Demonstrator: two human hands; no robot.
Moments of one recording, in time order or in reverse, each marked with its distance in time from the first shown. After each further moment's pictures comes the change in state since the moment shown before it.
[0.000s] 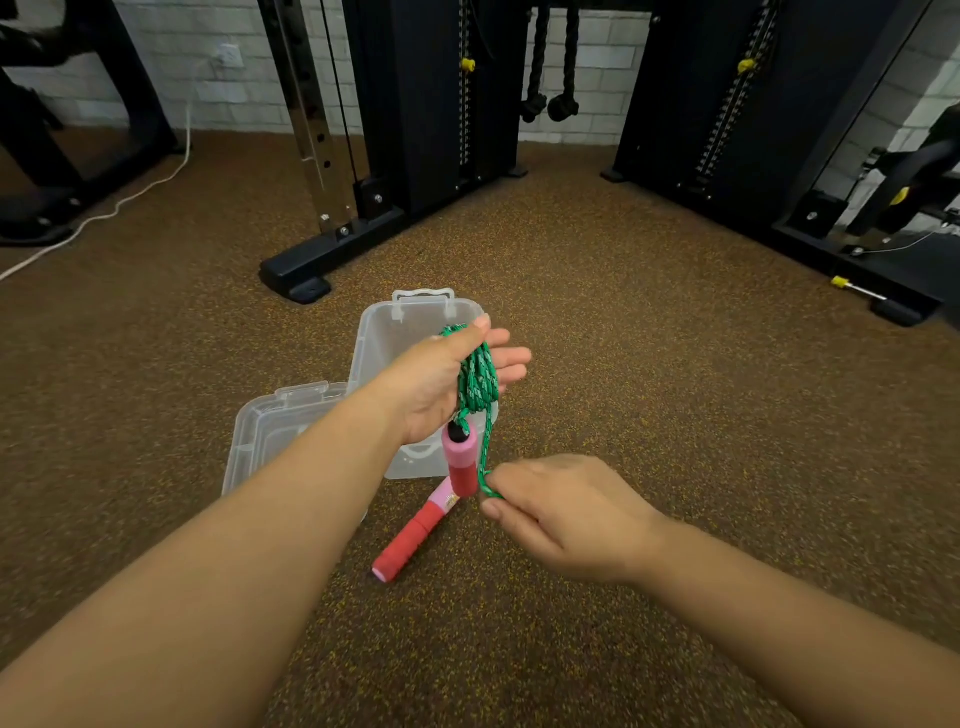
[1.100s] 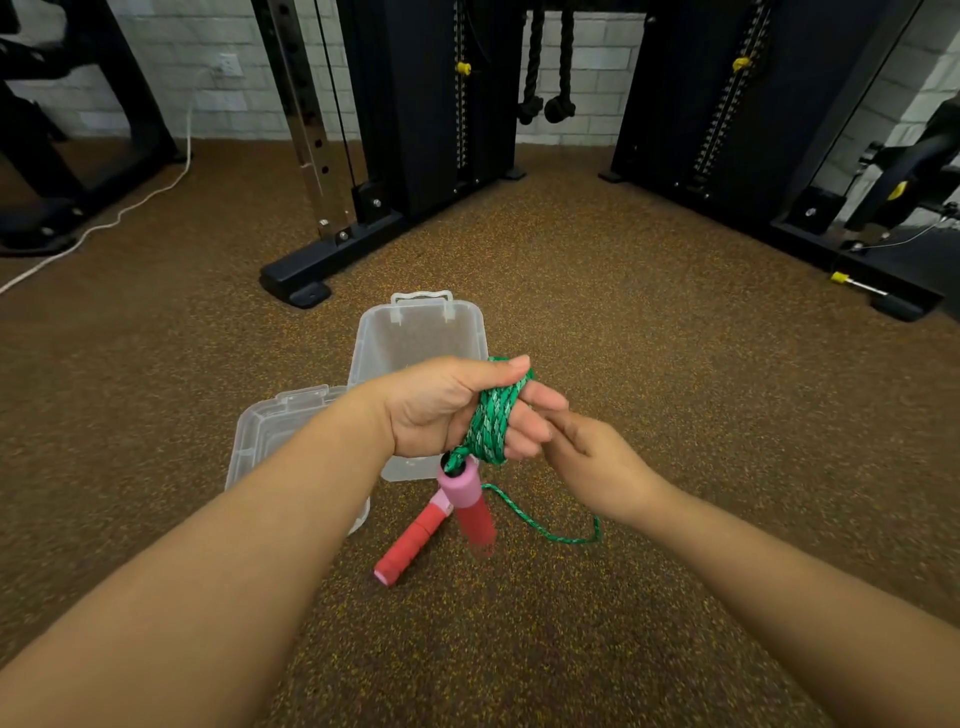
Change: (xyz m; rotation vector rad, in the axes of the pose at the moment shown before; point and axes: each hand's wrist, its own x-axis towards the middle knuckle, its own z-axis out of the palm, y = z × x) left_hand -0.017 0.002 0.005 0.073 -0.470 -0.196; right_hand 0.003 0.045 0.013 0.642 0.092 0.587
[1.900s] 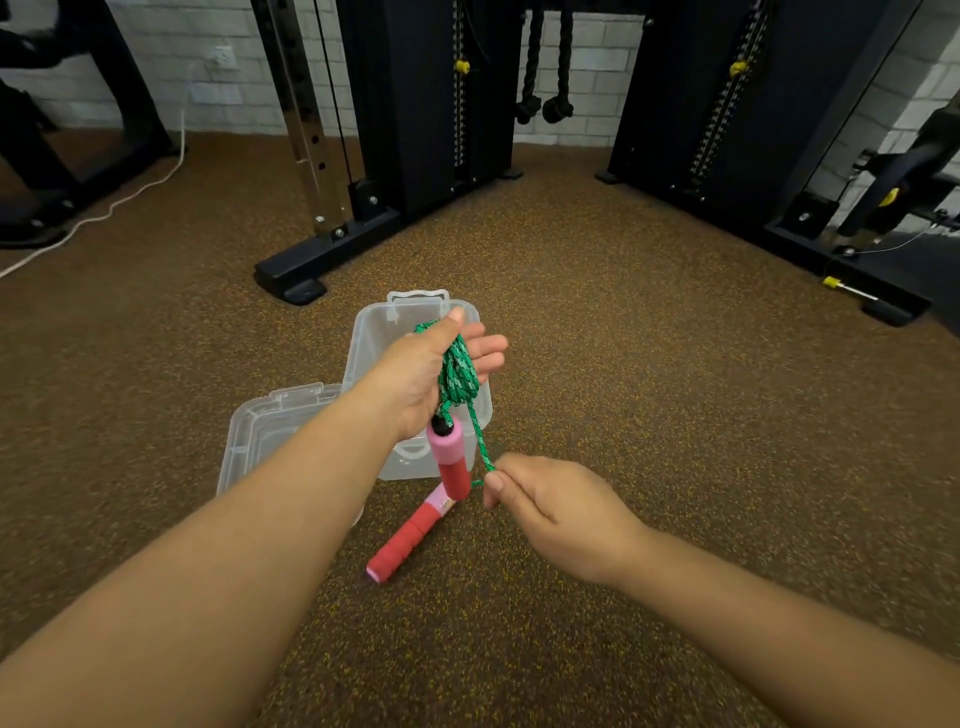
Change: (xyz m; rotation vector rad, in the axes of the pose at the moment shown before) left_hand 0.017 -0.001 -0.019 -0.169 0.600 0.305; right_hand -0.030 -0.029 0.020 -0.363 -0.085 -0.217
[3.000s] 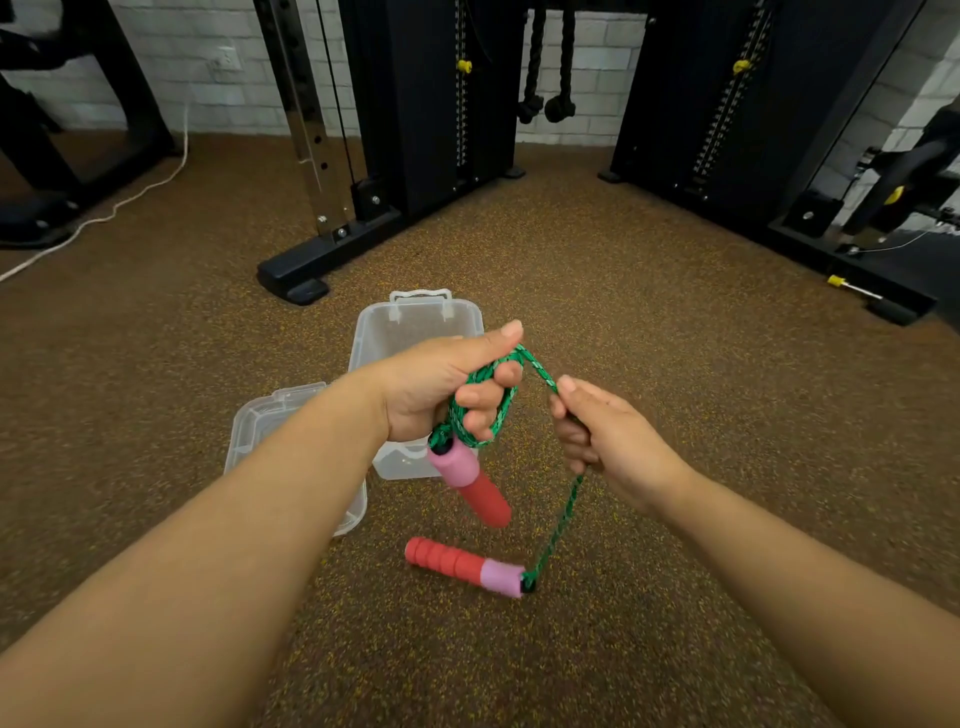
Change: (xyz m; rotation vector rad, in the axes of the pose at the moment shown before) left_hand -0.024 0.017 0.007 0.357 -0.491 -0.190; right_hand 0.023 0.032 -0.031 1.008 0.113 0.269
